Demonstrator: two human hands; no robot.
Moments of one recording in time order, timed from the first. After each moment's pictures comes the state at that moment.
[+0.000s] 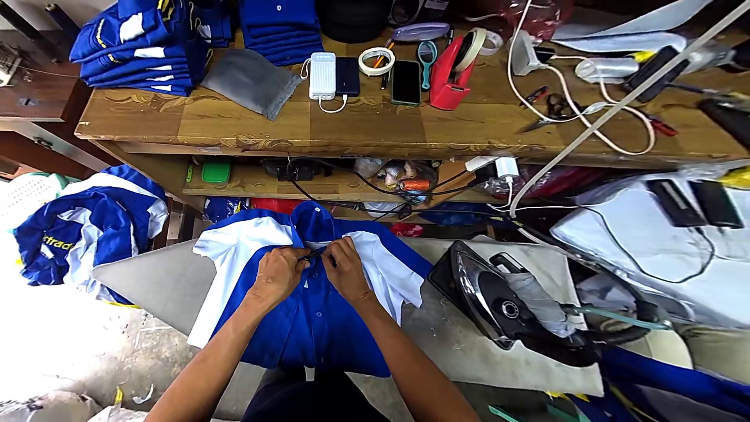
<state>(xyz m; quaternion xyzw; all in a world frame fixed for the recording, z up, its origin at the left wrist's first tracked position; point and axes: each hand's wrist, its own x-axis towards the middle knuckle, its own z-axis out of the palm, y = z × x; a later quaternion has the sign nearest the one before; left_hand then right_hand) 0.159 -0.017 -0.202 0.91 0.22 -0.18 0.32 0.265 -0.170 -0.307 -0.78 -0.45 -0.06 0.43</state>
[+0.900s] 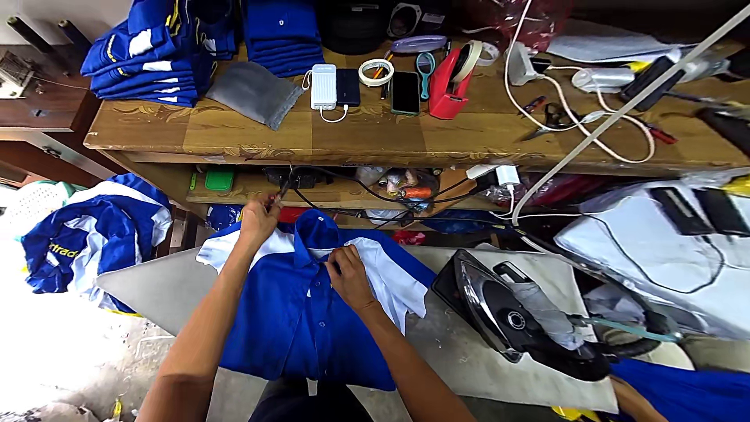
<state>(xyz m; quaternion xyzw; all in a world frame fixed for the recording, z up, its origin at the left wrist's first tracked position) 0.215 0.083 -0.218 0.85 0.32 0.08 0.40 0.271 -0.173 -0.317 -0.79 -0.45 -0.05 0.40</state>
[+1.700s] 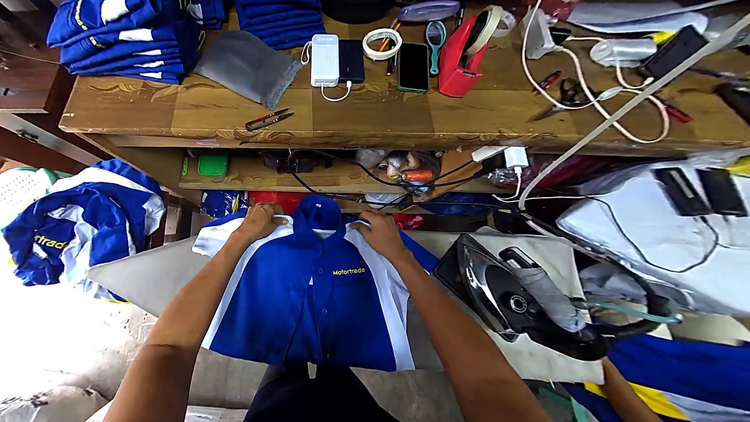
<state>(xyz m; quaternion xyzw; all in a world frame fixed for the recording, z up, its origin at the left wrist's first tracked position) 0.208 0.111 -0.298 0.93 0.15 -0.16 0.31 0.377 -0.188 -0.309 -0.89 -0.35 0.19 0.21</state>
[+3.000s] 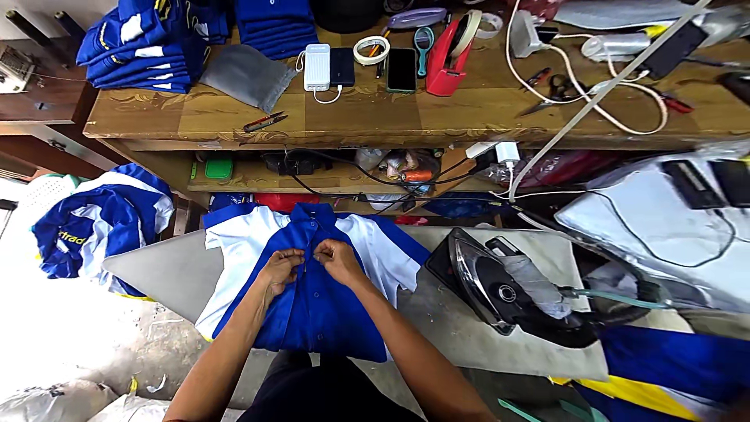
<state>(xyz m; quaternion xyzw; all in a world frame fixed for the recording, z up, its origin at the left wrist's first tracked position) 0.142 -0.037 -0.270 0.48 0.42 -0.09 0.76 0.267 -0.180 -0.289 -0.79 -0.29 0.37 0.40</state>
